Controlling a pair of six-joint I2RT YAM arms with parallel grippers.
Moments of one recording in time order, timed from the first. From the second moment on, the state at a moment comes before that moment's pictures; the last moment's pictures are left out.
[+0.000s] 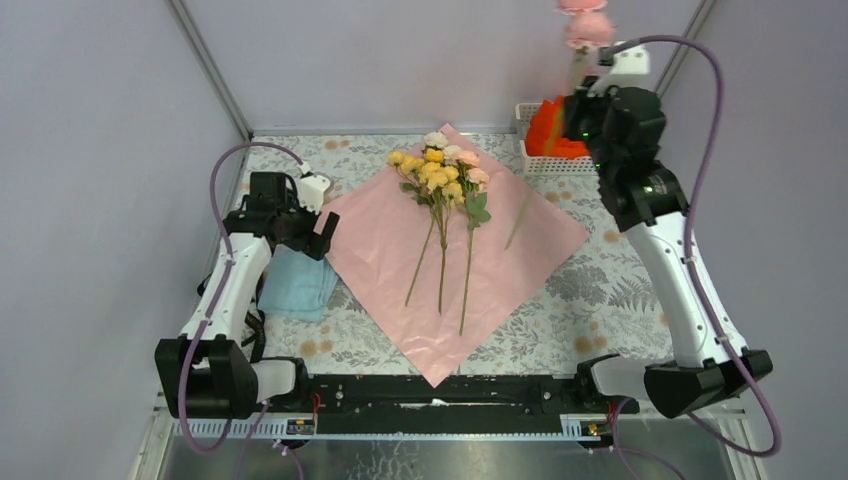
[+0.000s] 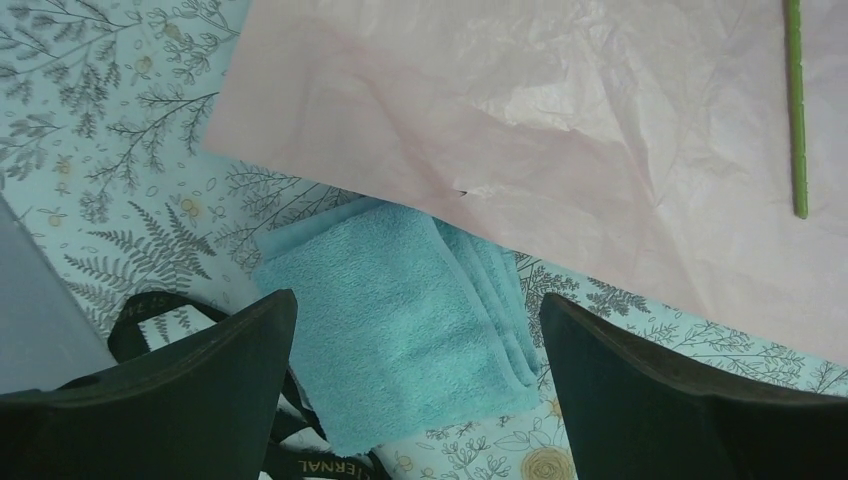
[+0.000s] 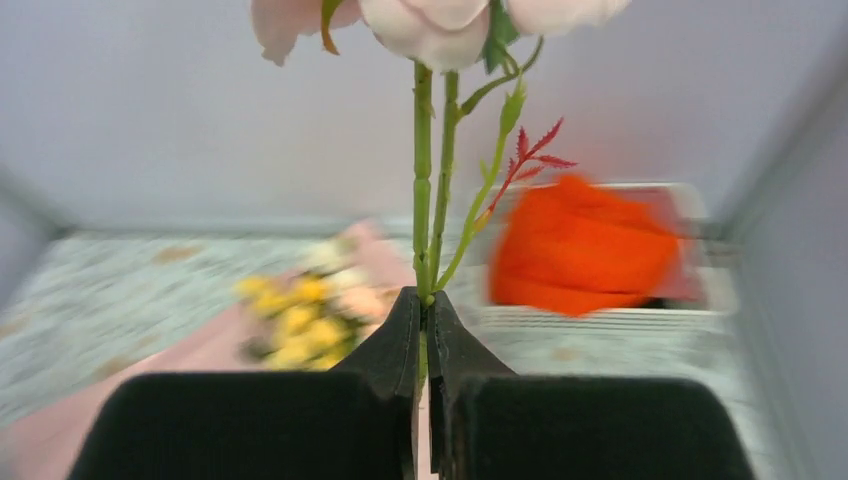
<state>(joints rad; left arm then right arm) 0.01 1.25 1.04 -0.74 0.26 0.45 0.25 1.28 1.58 -0.36 0.25 0.07</state>
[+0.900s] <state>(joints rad) -0.18 1.34 1.00 -0.75 0.33 0.46 0.48 2.25 2.01 -0.55 -0.09 0.36</state>
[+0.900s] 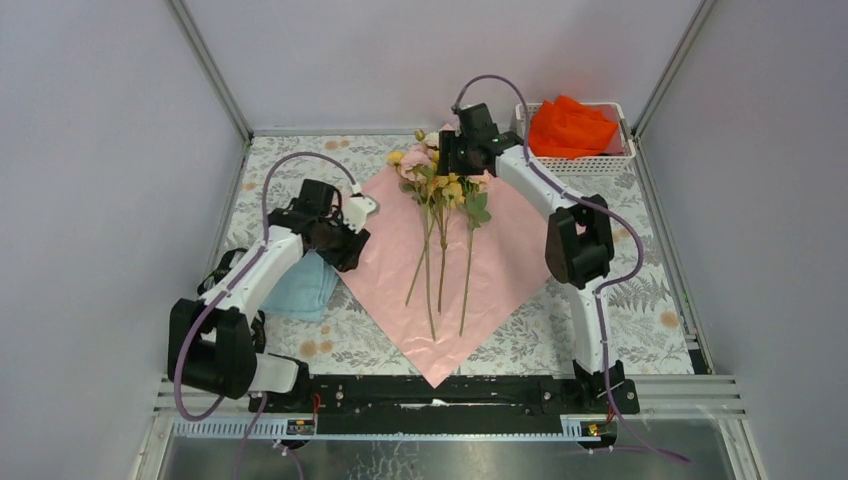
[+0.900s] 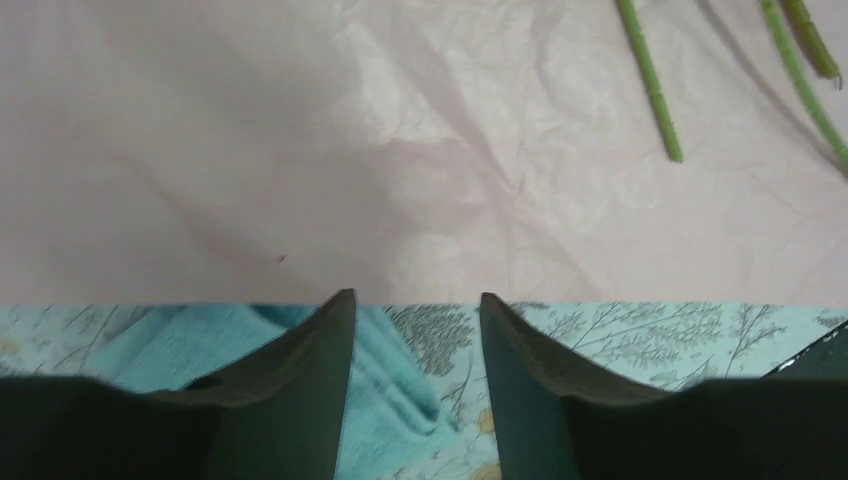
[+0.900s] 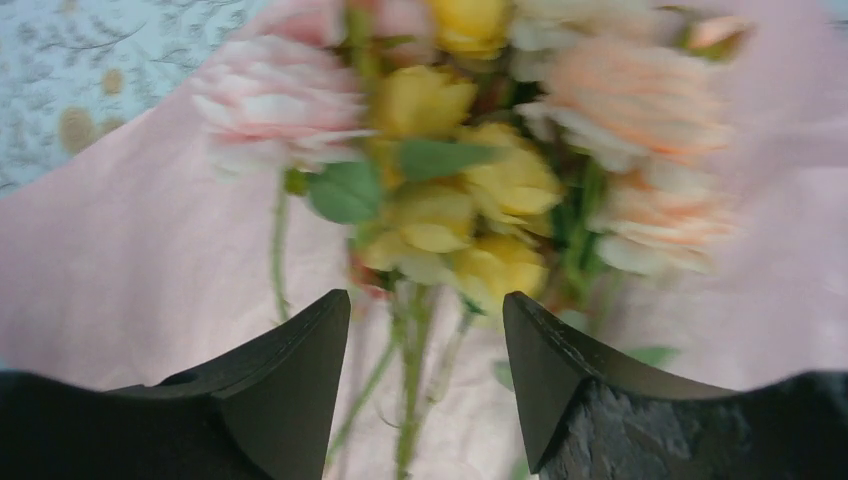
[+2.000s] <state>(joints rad) -0.63 1.88 1.17 -0.32 0.10 0.44 0.51 2.08 1.42 -0.37 -0.16 0.37</state>
